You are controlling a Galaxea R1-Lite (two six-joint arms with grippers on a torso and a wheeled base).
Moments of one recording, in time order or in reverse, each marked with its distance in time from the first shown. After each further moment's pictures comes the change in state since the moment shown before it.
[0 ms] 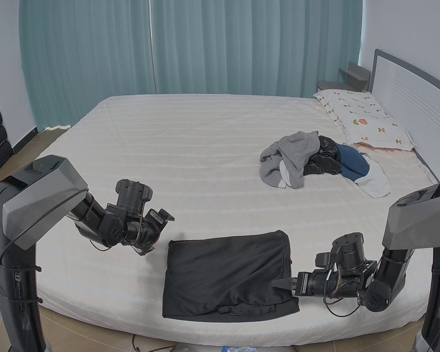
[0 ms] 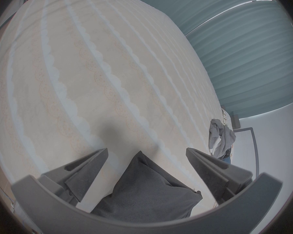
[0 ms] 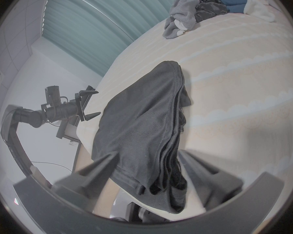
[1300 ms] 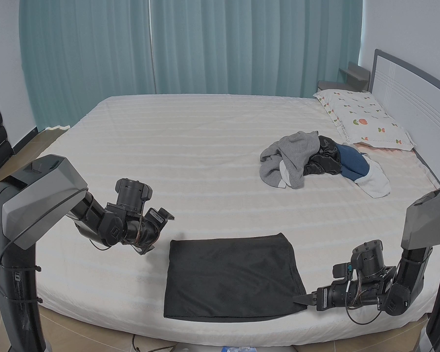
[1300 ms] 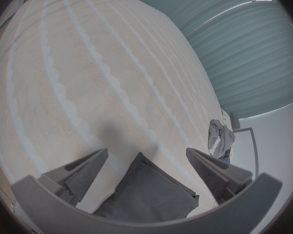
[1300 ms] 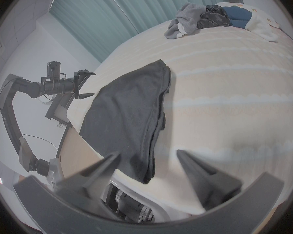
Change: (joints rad) left arm 0.001 -0.001 -0.004 0.001 0.000 0.000; right arm -0.082 -0.074 0.155 0.011 0.010 -0.237
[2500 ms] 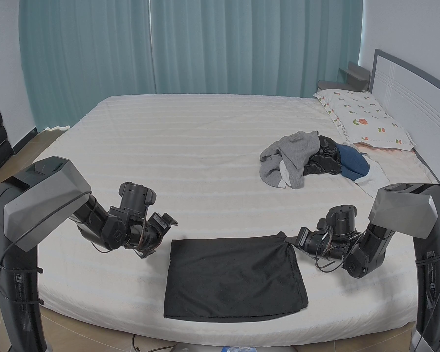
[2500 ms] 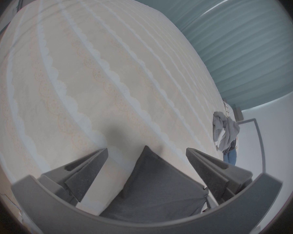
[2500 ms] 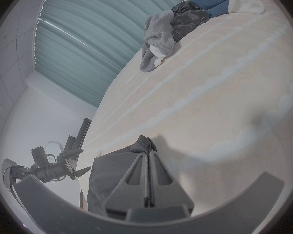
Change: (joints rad) left arm -0.029 0.005 0.025 0.002 0.022 0.075; right arm -0.106 0.279 -0.602 0.056 -0.012 0.403
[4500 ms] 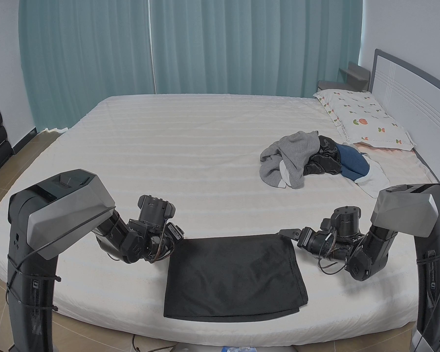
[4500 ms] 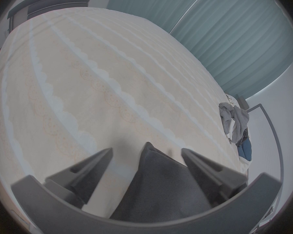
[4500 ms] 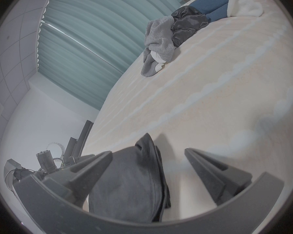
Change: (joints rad) left arm -0.069 0.096 -0.026 -0.088 0.157 0.084; right arm -0.006 -0.018 0.078 -0.080 0.007 0.000
